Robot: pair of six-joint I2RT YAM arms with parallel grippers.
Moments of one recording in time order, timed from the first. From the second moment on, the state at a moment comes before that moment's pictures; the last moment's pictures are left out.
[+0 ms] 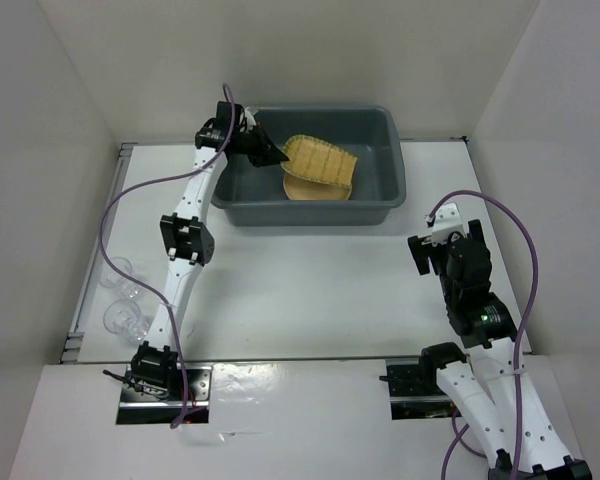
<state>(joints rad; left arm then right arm) -0.19 2.86 3.10 -0.94 0.71 -0.81 0.20 0.54 0.66 -0.46 0.32 -0.35</state>
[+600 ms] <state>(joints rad) -0.19 2.94 3.10 -0.97 0.71 -0.79 0.20 0.55 0.66 -0.46 0.32 -0.35</state>
